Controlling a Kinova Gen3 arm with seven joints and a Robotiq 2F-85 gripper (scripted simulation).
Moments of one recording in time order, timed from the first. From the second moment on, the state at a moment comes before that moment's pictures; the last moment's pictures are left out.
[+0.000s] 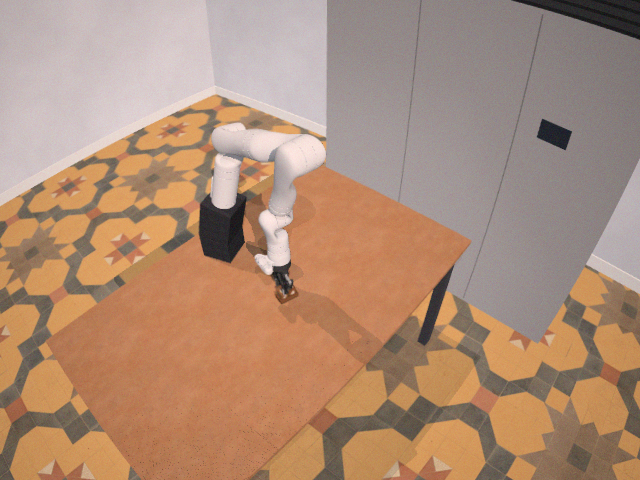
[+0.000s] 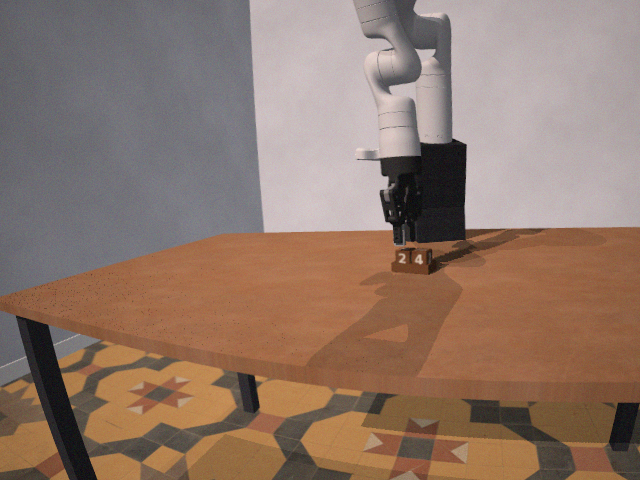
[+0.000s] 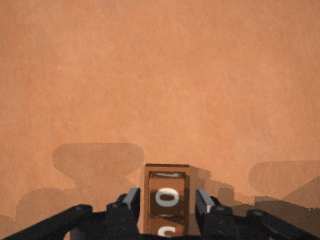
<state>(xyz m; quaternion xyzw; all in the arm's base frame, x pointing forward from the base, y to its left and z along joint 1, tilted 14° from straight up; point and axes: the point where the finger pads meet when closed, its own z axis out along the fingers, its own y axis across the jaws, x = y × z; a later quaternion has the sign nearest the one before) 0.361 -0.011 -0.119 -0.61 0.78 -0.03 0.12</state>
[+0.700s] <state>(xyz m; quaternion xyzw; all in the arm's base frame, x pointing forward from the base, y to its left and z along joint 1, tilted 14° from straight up) 0.367 -0.011 -0.129 -0.61 0.78 -0.03 0.12</state>
